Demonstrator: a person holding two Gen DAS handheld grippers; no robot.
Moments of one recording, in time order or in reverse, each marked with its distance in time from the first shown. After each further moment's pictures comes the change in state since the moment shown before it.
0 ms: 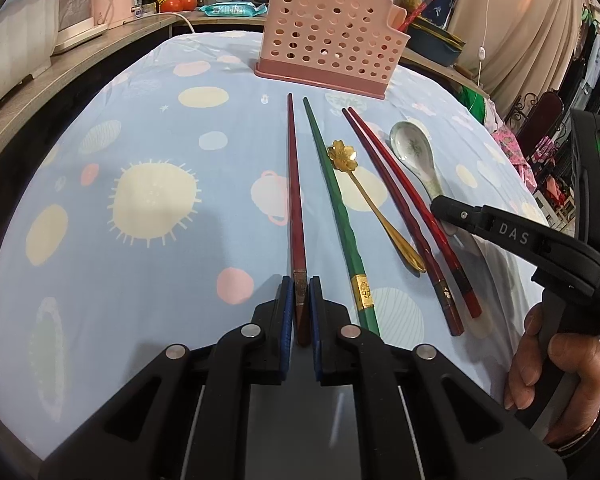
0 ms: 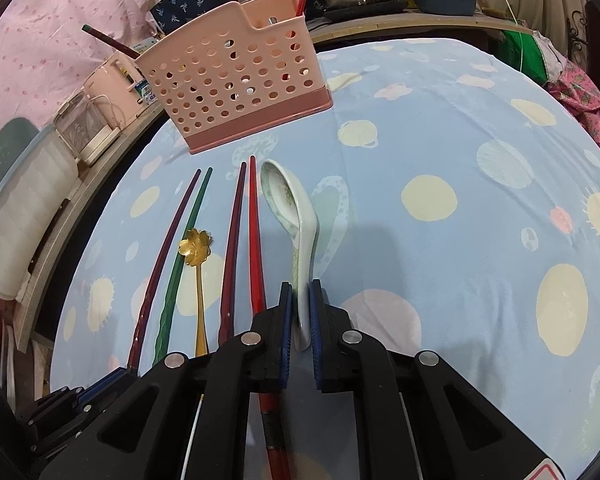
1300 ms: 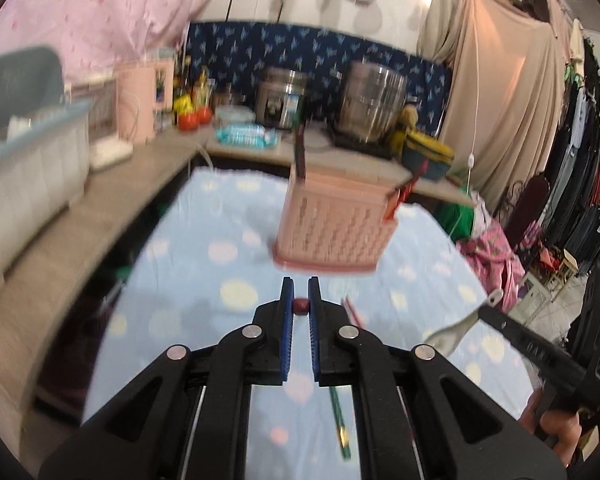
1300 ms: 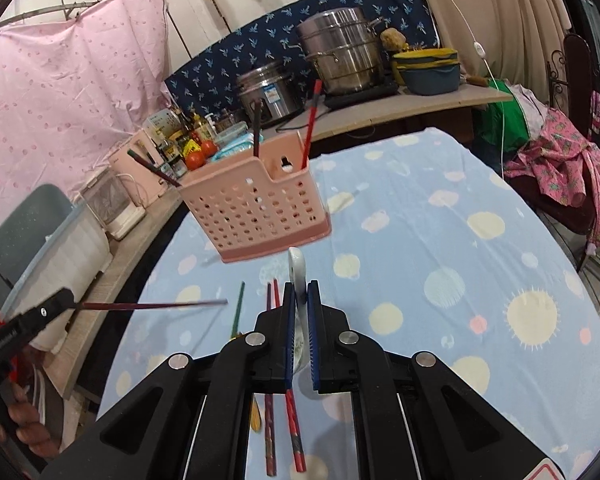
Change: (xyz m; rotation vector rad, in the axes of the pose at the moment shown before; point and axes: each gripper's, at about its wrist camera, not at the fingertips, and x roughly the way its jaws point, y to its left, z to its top) left arm -0.125 0.013 0.122 -0.006 -0.363 0.006; right arm -0.109 0.002 0.057 0.015 -0.248 0.032
